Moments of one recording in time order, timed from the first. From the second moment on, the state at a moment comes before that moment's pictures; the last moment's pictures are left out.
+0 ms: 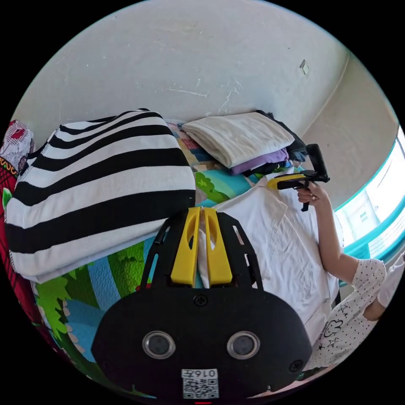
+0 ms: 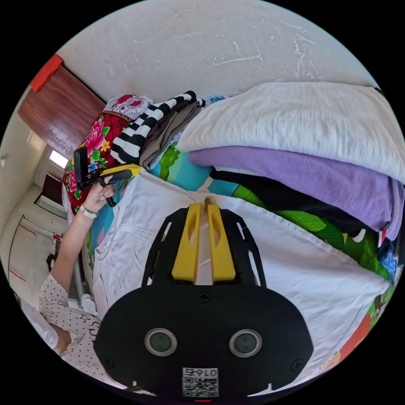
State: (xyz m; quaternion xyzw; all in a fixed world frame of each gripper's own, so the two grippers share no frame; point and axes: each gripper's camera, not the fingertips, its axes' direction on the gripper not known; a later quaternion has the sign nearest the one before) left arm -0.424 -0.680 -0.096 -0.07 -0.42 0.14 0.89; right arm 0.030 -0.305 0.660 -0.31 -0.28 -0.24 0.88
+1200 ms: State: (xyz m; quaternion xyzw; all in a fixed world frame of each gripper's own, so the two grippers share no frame) left arm -0.388 -0.564 -0.049 -0.06 -0.54 0.17 0.83; right arm 0.039 -0.279 0.584 -0.26 -0.28 -0.18 0.91
